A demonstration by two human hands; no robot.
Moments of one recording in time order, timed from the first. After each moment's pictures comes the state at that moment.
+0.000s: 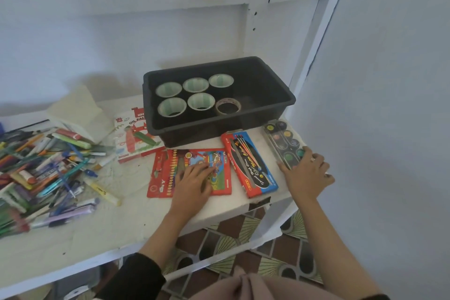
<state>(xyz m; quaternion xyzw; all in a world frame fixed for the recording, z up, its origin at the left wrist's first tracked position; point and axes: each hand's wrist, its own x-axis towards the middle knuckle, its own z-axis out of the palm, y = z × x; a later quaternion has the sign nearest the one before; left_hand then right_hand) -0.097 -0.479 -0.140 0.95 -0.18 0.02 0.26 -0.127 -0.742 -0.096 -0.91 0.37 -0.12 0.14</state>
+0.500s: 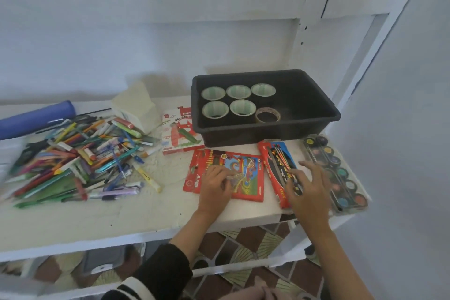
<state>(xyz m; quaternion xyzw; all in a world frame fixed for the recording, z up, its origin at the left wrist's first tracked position) -0.108 -0.463 -0.130 0.88 -0.10 0.19 0.41 -0.139 -0.681 -0.099 -0.92 0.00 -0.33 0.21</state>
